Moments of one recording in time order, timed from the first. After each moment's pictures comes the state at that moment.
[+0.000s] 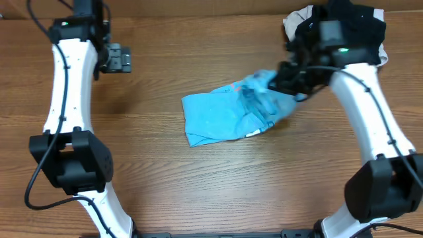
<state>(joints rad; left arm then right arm) 0.09 2.05 2.03 -1.23 -0.15 -0.03 0.17 1.79 1.63 -1.06 -0.50 0.21</state>
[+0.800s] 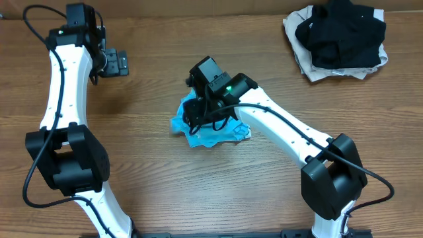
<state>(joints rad) 0.13 2.05 1.90 -1.10 -0.07 -0.03 0.69 1.96 1.64 -0.86 -0.33 0.38</state>
